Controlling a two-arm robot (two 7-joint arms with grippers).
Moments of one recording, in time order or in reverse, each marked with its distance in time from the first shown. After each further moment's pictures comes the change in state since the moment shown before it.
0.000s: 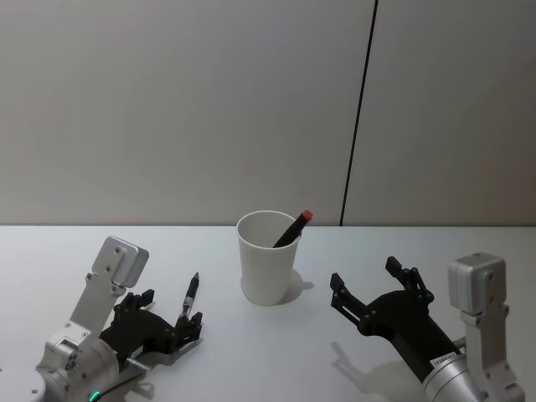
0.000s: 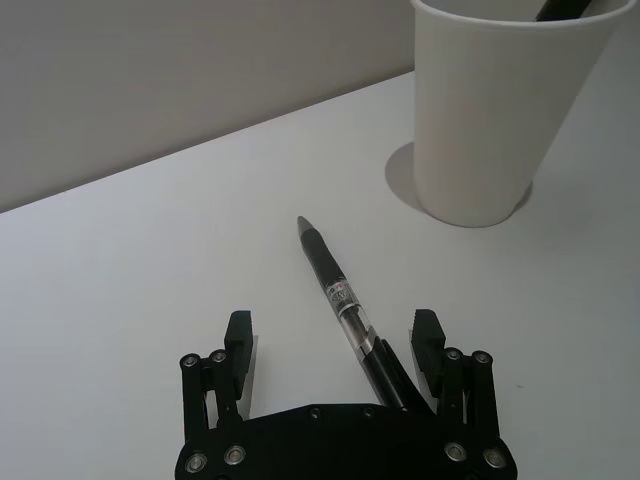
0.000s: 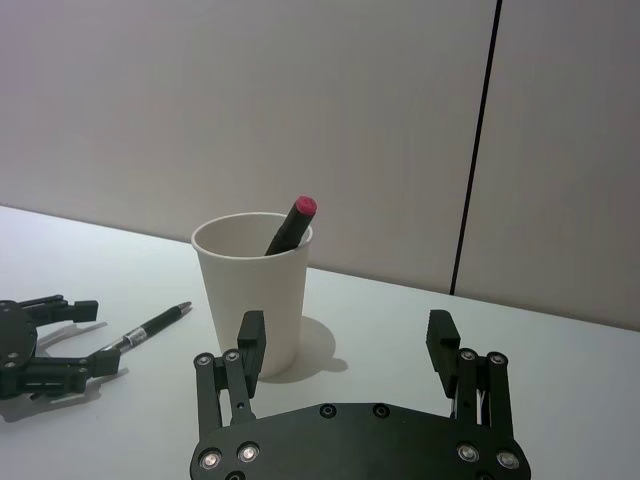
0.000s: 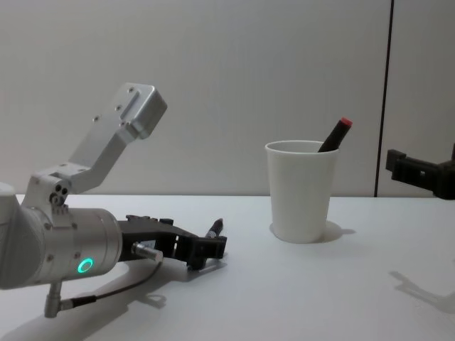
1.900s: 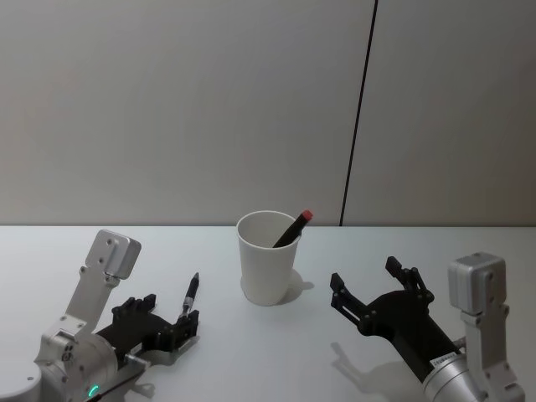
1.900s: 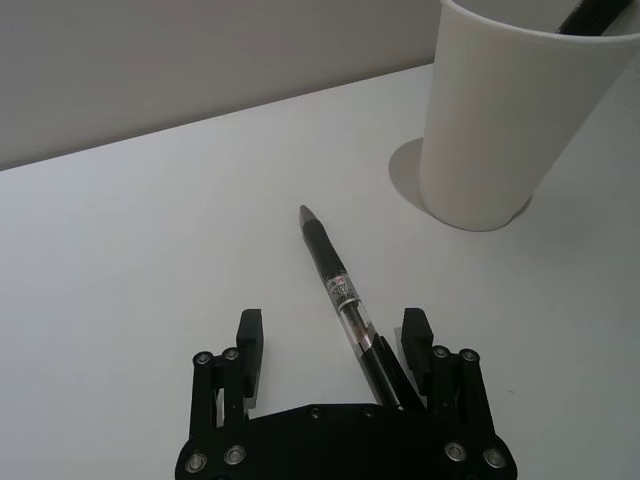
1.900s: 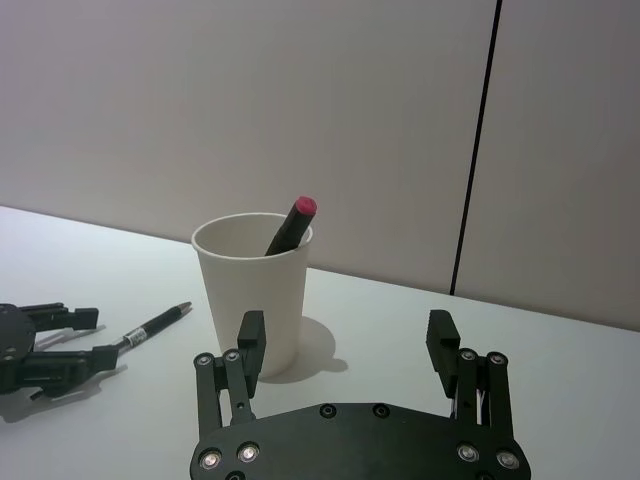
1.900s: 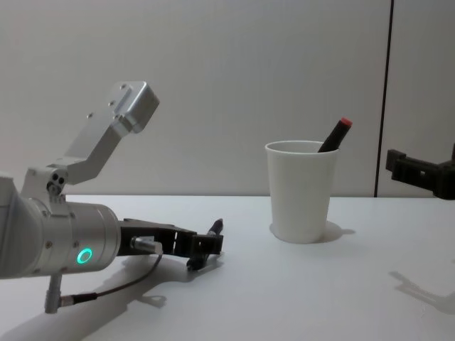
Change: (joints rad) left arm 0.009 -0.037 -0.060 -0.016 -0.027 0.099 -0.020; right arm 0.000 0.000 0.000 0.000 0.000 0.000 0.000
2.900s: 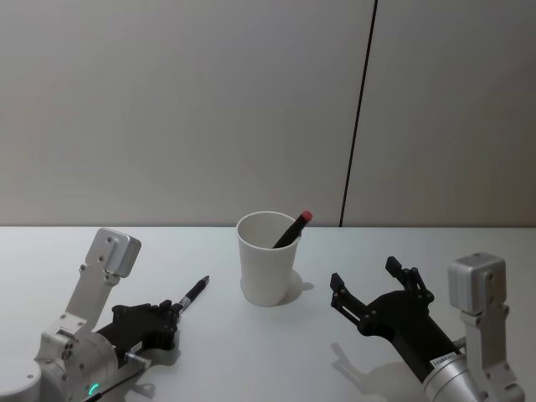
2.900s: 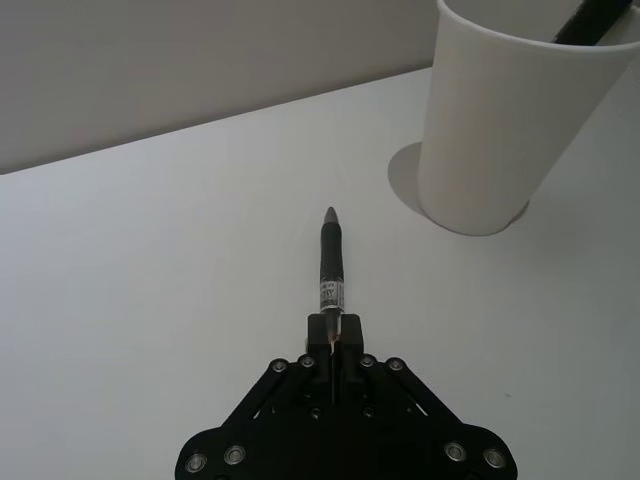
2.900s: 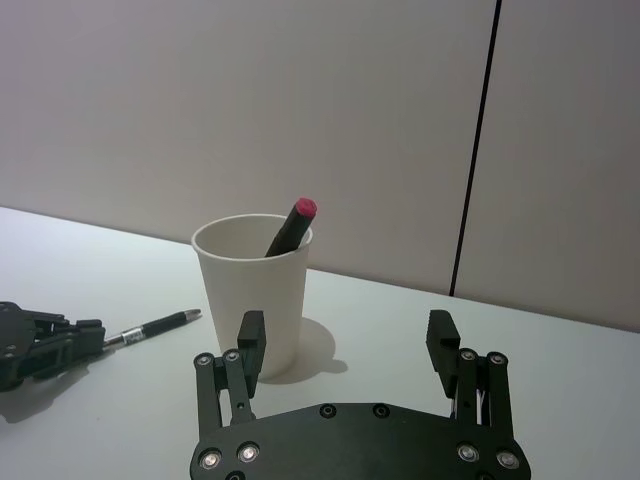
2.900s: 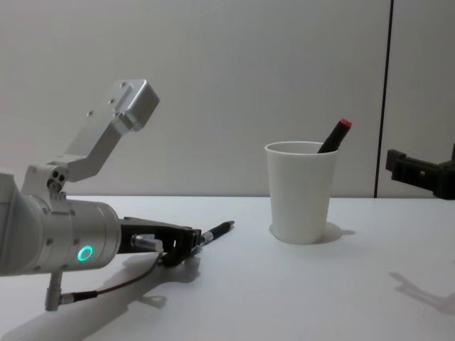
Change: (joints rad) left arm -0.001 -0.003 -0.004 -0.002 0.001 0.008 -0.002; right arm 0.000 0.000 0.000 0.000 0.000 0.000 0.000
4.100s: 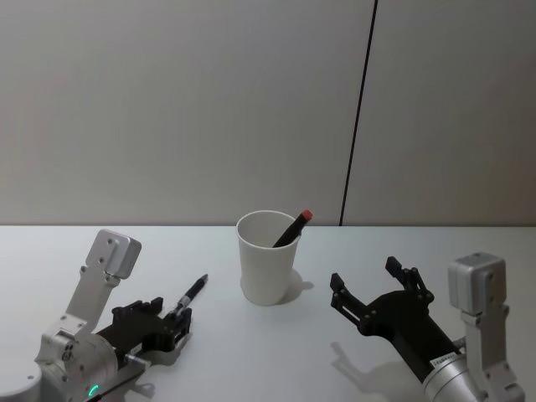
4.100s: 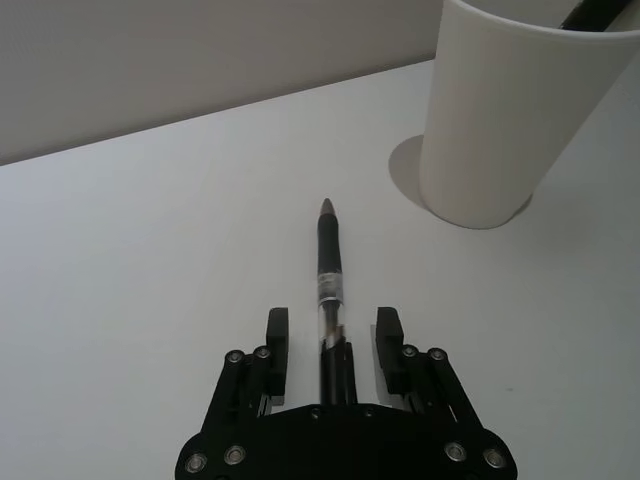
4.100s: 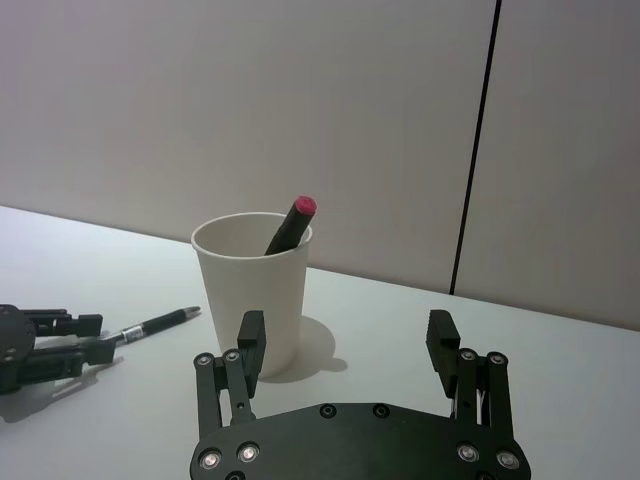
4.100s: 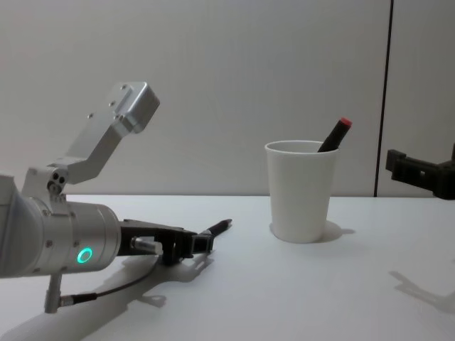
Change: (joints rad) left arm 0.001 0.000 0.001 0.001 0.000 0.004 0.000; right arm 0.000 0.000 0.000 0.000 0.000 0.000 0.000
